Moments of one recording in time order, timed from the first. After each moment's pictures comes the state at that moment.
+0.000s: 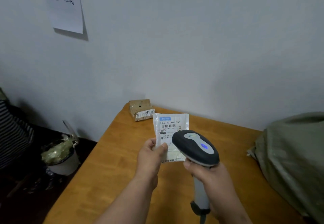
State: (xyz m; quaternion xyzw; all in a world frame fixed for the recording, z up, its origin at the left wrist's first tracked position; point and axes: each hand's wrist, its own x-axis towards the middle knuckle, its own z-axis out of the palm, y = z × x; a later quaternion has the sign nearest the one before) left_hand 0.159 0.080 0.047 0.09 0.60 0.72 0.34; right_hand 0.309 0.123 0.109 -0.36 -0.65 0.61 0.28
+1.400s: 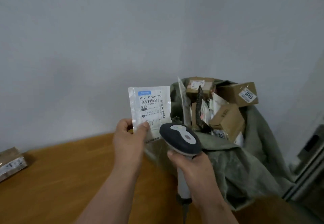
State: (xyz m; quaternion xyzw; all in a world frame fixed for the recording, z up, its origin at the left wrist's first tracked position) left_hand 0.466 0.238 0.166 0.37 0.54 0.70 0.29; right_hand 0.619 0.202 0.163 -0.44 -0.51 0.51 0.54
